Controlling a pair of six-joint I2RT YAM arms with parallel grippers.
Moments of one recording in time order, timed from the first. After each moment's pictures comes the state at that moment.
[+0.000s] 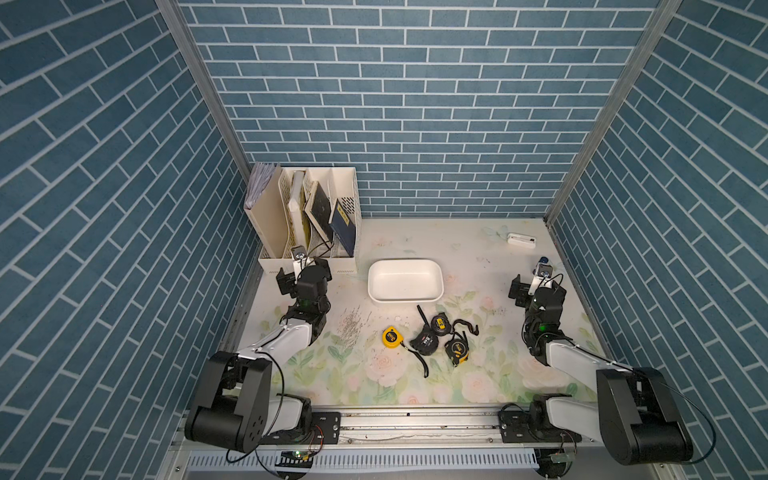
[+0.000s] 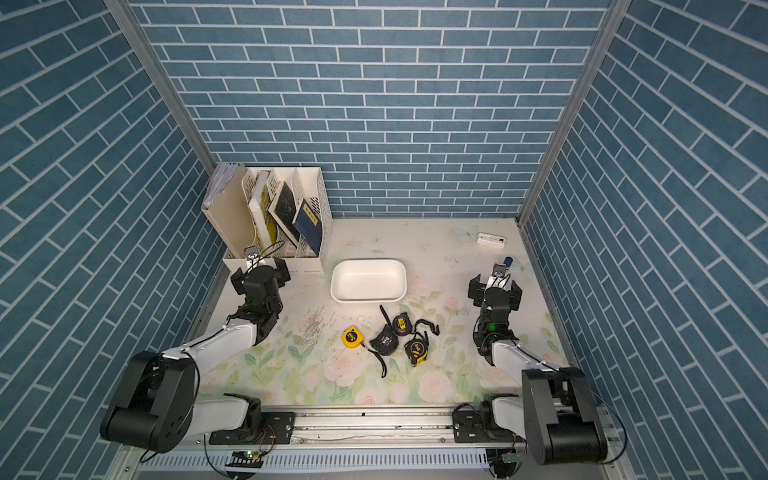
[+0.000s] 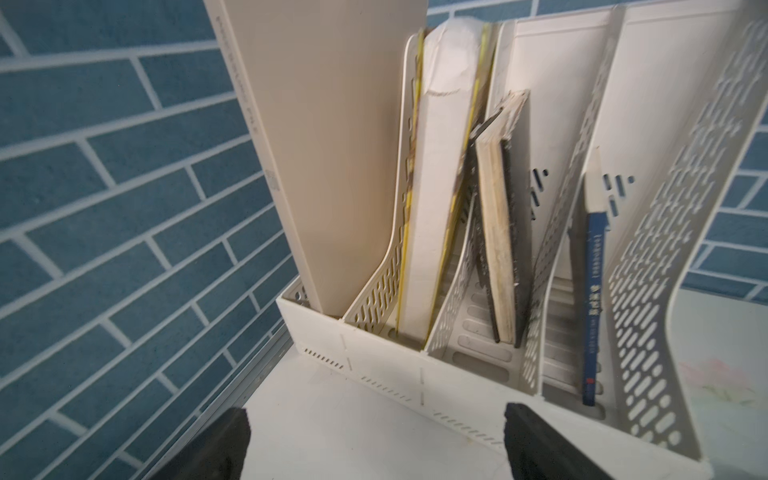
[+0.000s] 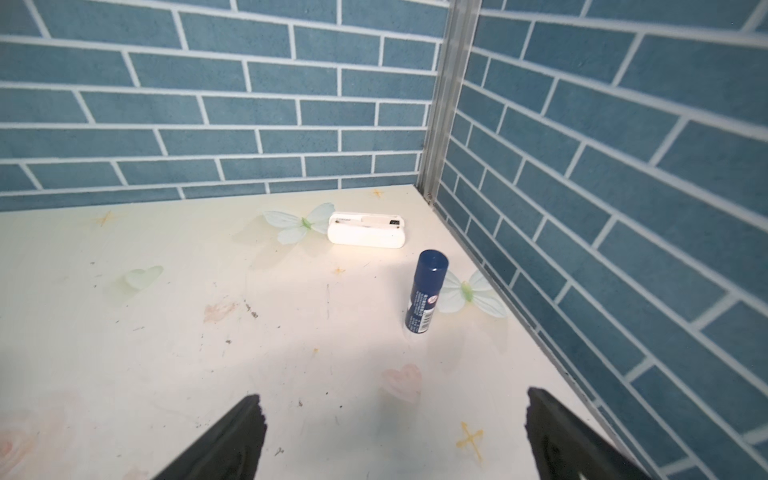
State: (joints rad) left arm -0.18 1.33 0.51 0.56 -0.67 -0.09; right arm 0.11 1.27 0.30 0.72 0.35 -0.02
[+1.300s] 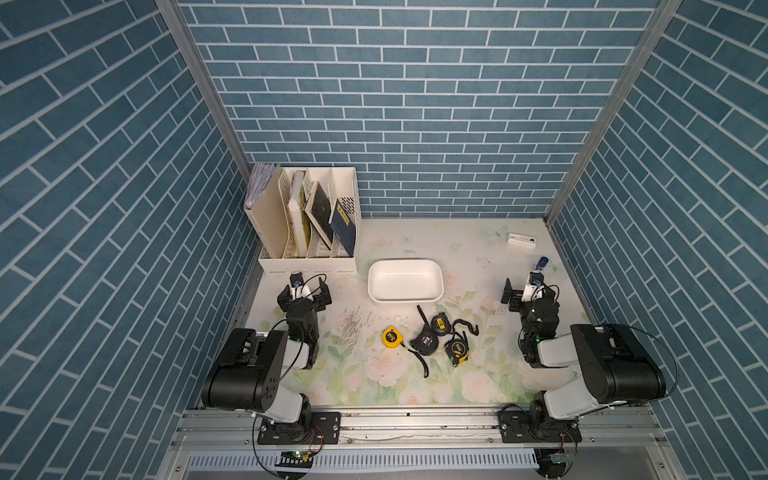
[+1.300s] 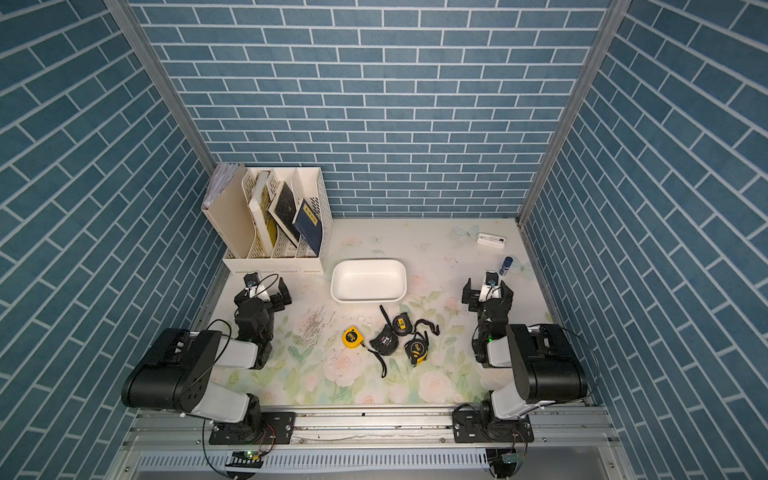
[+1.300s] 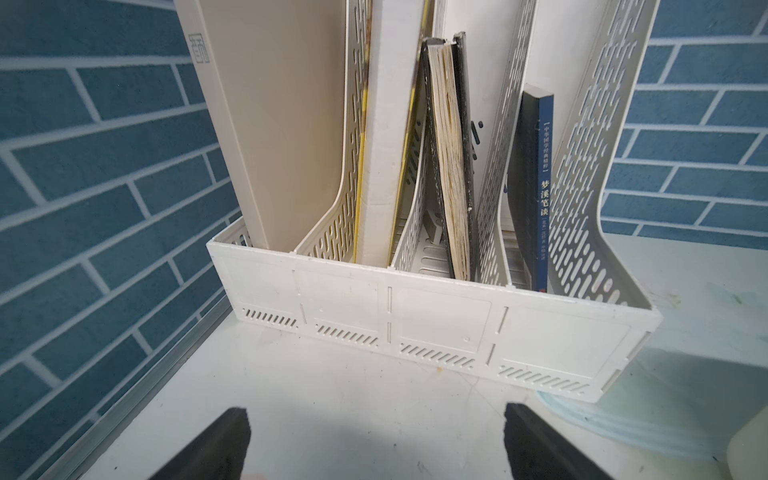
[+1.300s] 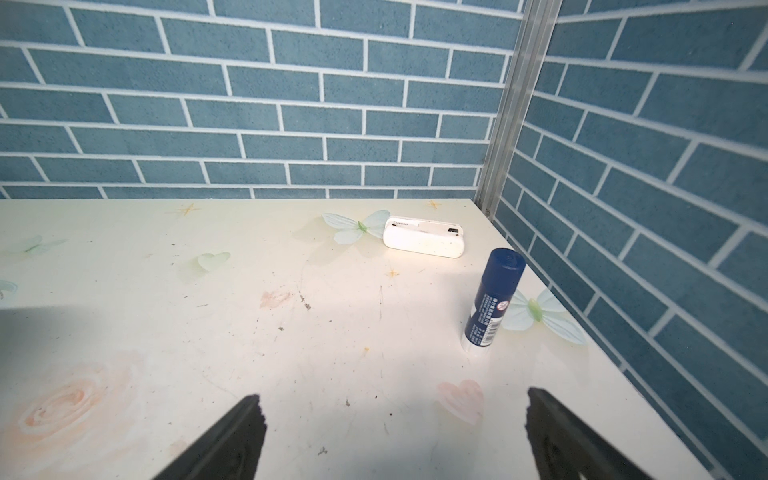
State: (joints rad) left arm -0.07 1.50 0.22 1.13 -0.34 -0.06; right arm 0.07 1.53 0.21 1.17 0.16 -0.06
